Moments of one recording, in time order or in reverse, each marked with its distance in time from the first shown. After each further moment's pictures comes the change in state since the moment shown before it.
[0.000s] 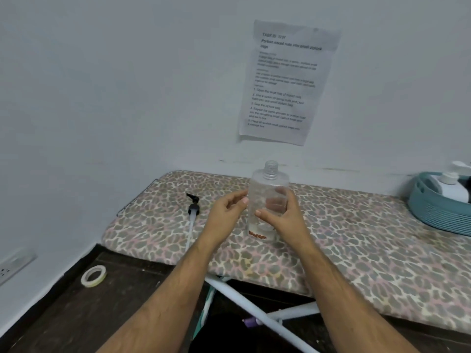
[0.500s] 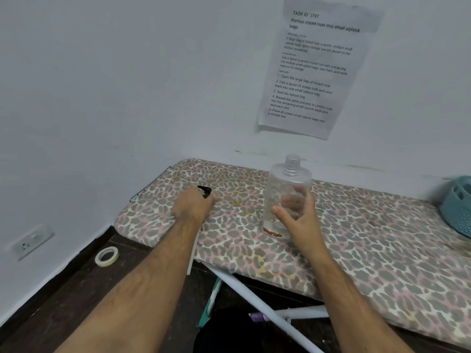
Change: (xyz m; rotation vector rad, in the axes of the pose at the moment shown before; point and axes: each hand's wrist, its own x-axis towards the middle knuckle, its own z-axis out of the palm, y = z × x) left_hand 0.048 -0.048 -0.082 0.995 0.392 -0.461; right_hand -0.006 0.013 0.011 0.051 0.001 -0.031
